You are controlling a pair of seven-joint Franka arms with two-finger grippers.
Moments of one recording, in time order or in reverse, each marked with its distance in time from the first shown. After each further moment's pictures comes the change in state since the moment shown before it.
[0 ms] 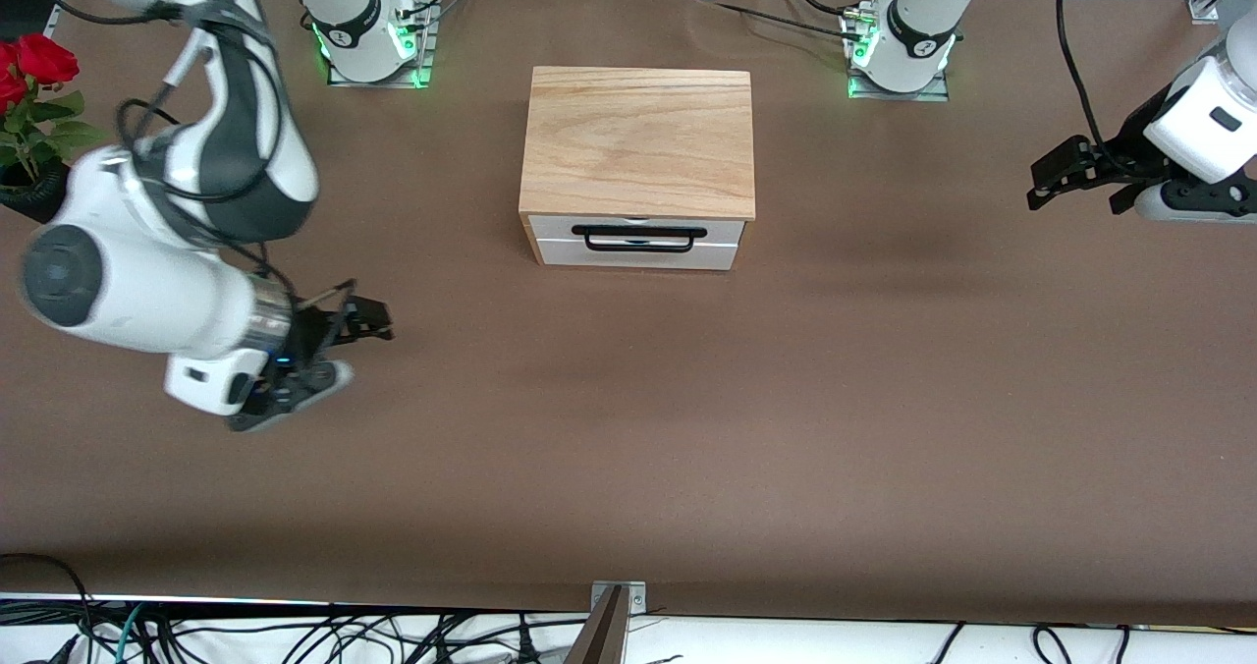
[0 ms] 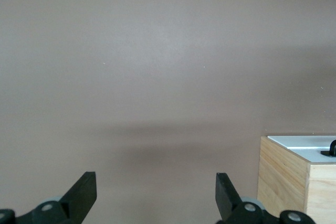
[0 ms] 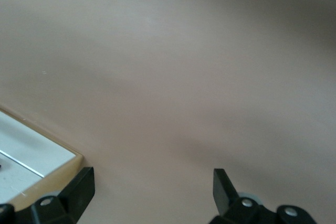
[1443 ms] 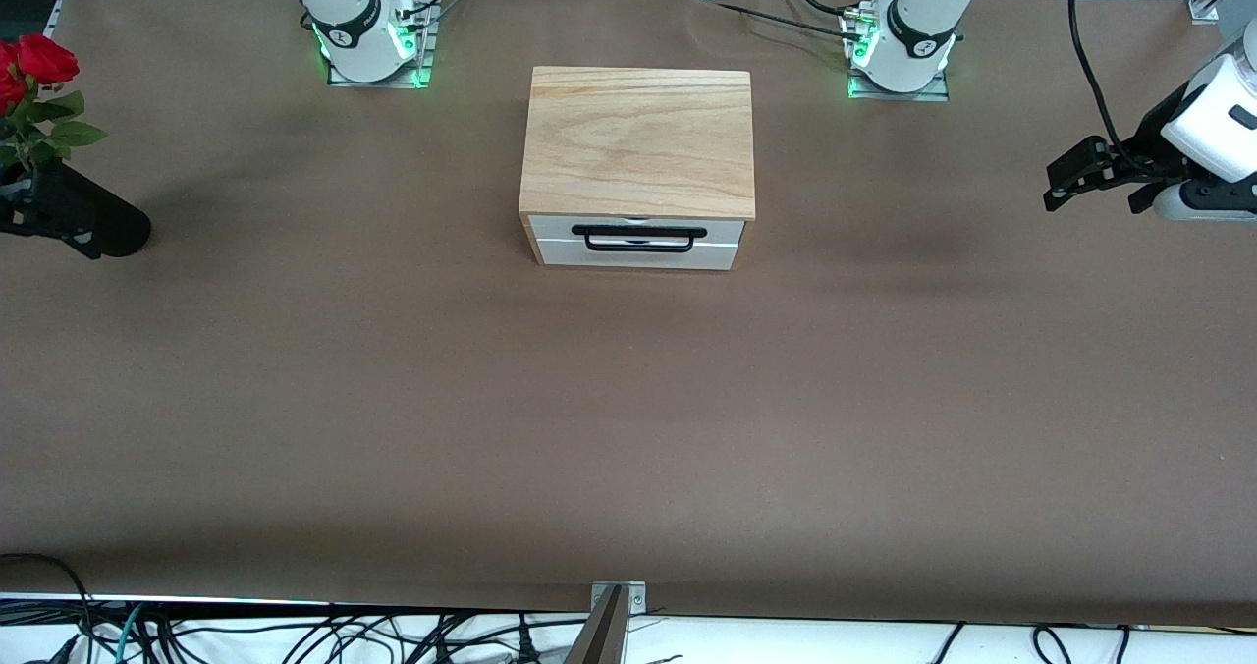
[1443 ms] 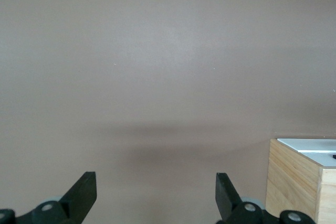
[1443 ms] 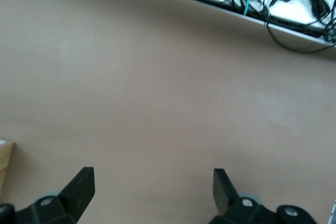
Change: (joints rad) left arm 0.000 0.004 0.011 0.006 0.029 -0.005 0.000; right arm -0.245 -0.377 0.105 -0.140 -0.280 -0.061 0.022
